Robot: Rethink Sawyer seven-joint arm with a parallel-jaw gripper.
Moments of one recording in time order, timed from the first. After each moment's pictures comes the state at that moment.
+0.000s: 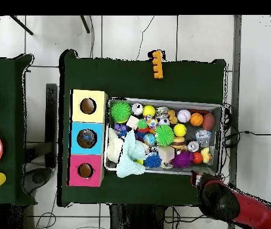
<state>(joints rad) -1.00 -0.72 0.18 1.99 -0.56 0.24 1.55</state>
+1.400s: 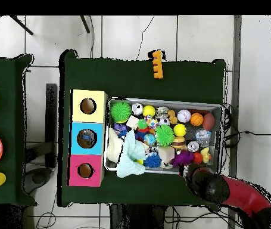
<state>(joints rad) -0.98 -0.63 0.29 1.95 -0.54 0.33 1.55</state>
